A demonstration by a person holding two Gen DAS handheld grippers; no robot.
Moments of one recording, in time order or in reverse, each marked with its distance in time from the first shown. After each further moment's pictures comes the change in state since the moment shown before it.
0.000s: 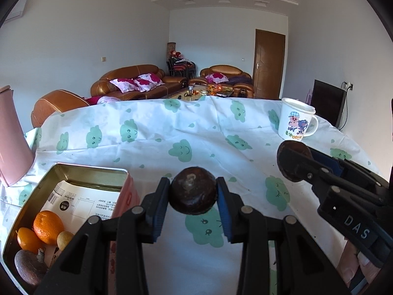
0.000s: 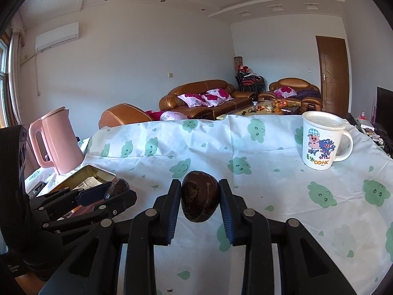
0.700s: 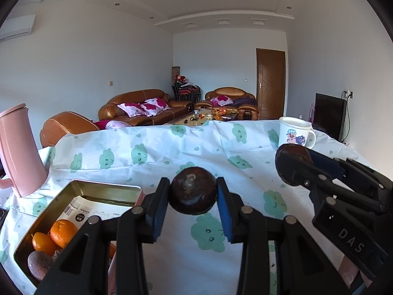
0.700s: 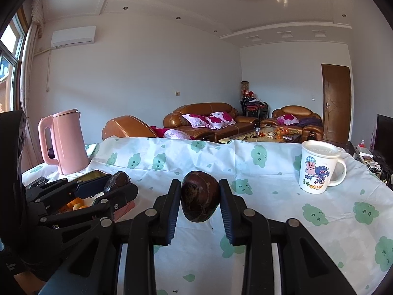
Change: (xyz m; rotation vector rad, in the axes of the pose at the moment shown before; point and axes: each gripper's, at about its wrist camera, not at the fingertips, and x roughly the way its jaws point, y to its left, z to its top) left arm -0.032 -0.005 -0.004 0.027 -0.154 0.048; right arm -0.027 0.018 -0.003 -0.098 -0.134 -0.002
